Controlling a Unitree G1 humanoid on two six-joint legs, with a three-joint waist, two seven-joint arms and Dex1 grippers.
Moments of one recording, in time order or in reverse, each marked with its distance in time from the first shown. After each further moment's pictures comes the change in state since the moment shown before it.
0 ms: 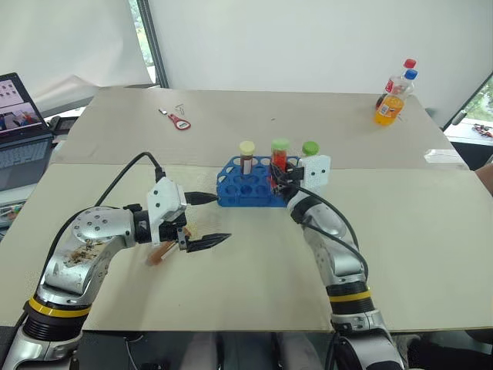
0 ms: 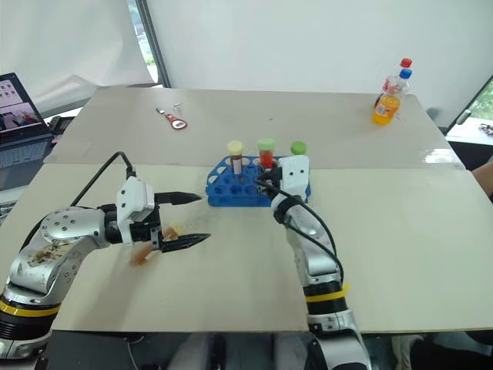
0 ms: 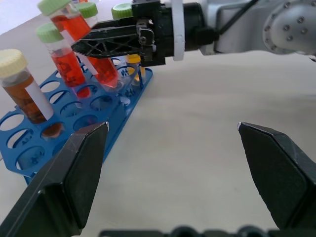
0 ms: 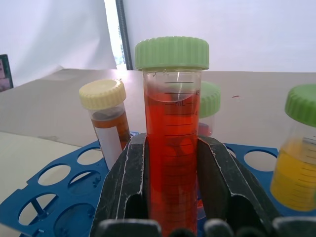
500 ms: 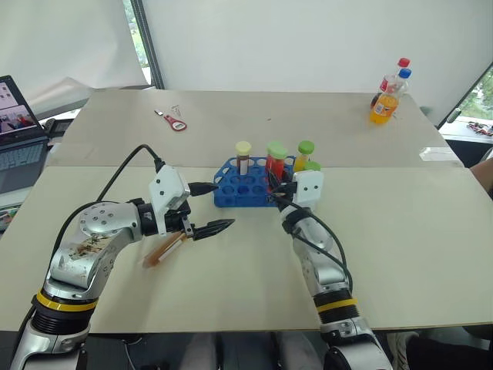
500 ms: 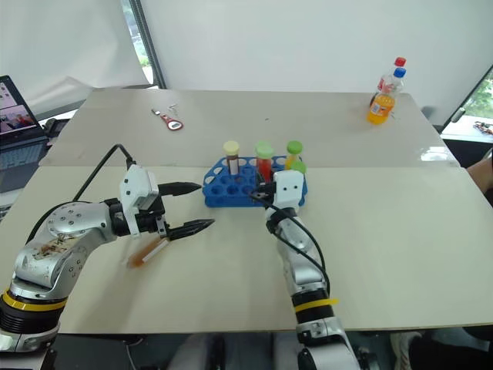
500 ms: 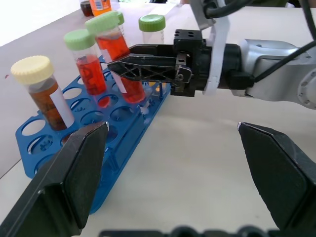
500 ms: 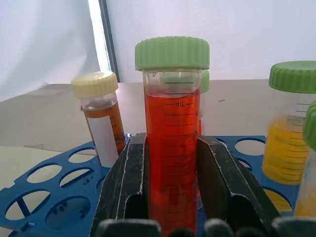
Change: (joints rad) left arm -0.044 -0.040 0.000 -0.003 -0.012 0.077 0.112; right arm 0.047 0.062 0.011 0.154 -0.055 -0.243 -0.035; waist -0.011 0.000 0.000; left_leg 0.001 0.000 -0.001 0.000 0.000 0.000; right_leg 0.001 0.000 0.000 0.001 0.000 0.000
